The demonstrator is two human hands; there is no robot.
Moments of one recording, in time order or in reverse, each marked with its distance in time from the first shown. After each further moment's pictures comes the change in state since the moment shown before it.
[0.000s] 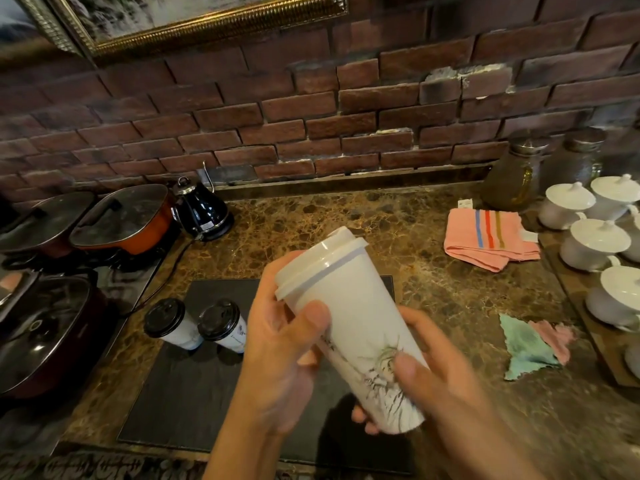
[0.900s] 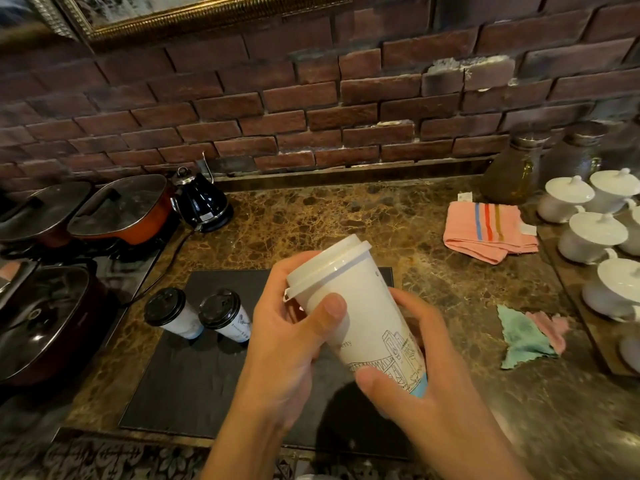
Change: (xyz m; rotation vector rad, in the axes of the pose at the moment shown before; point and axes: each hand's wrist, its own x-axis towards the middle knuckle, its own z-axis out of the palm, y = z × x) left_hand -0.009 0.001 -0.002 0.092 0.042 -0.071; right_hand -0.007 0.009 0.008 -0.694 0.218 -0.171
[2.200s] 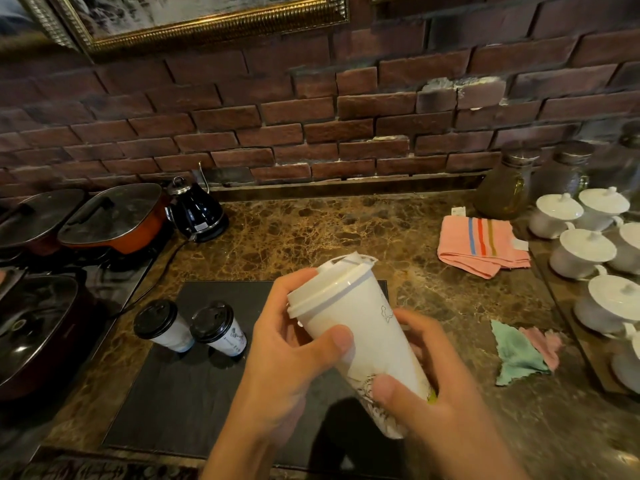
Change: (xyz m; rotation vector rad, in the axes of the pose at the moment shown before) left_hand 0.007 -0.009 -0.008 0.023 -0.046 -0.007; right_hand 0.006 0.002 -0.011 0.136 0.006 0.064
